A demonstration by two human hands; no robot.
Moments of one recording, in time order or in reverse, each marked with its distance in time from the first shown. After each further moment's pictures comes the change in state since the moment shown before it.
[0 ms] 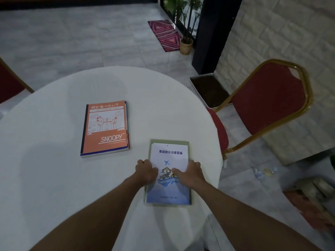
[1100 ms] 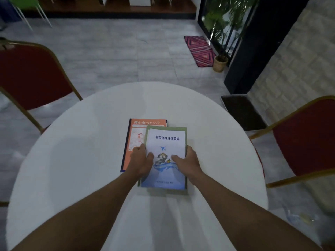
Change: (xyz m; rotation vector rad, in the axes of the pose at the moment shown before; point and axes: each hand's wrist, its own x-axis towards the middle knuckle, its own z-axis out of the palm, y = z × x) left_hand 0.050 -0.088 -0.162 -0.331 0.441 0.119; right_hand 0.046 -0.206 0.057 0.317 -0.012 -0.254
